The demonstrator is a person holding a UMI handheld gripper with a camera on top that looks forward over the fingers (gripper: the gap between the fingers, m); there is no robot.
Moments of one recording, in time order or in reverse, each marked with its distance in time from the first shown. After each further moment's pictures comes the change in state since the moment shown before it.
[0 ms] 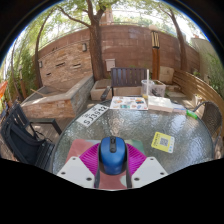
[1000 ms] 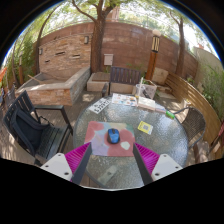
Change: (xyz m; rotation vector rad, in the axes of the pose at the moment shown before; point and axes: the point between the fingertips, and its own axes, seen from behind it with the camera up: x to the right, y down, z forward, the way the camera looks) arm -0.050 0.012 -0.209 -0.097 0.126 -0.106
